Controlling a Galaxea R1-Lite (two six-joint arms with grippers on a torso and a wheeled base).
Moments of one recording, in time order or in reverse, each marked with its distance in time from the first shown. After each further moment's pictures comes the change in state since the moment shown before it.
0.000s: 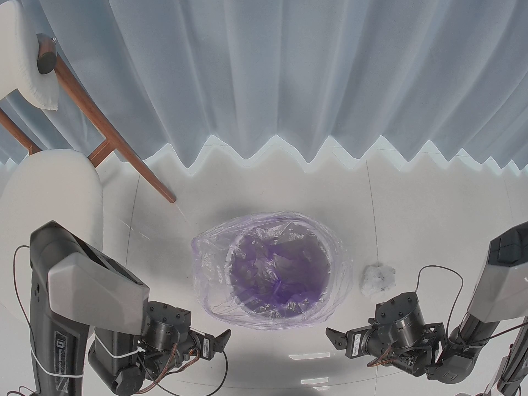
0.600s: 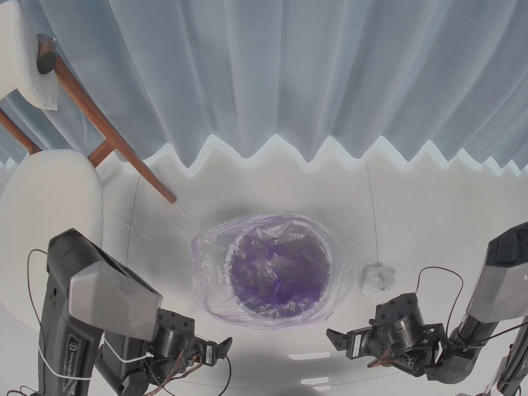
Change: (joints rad) left arm -0.014 0.083 -0.011 -0.002 0.019 -0.036; right arm -0.001 0.006 0.004 0.001 0.000 0.004
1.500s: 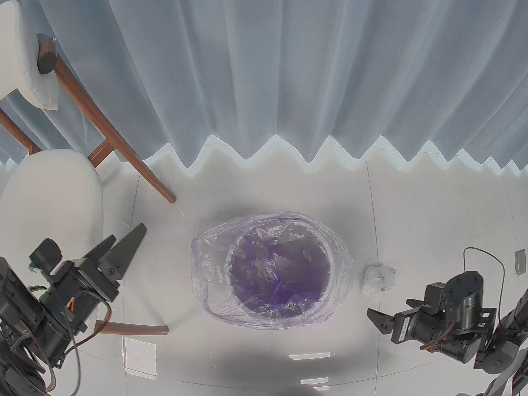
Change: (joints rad) left arm 0.103 -1.006 0.177 0.041 -0.063 -0.247; right arm -0.154 -0.283 0.169 -0.041 0.062 -0.114
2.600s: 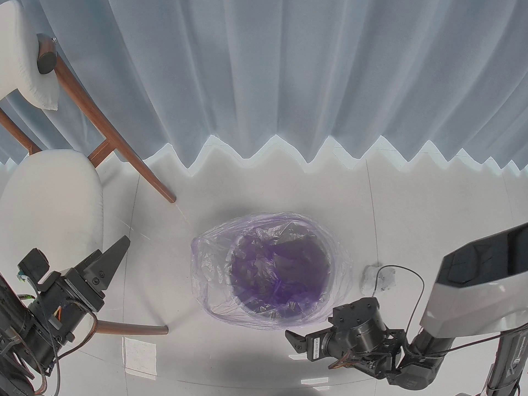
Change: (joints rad) left arm 0.014 -0.167 0.000 0.239 0.040 -0.040; right arm 0.235 0.438 -0.351 -0.032 0.004 0.057
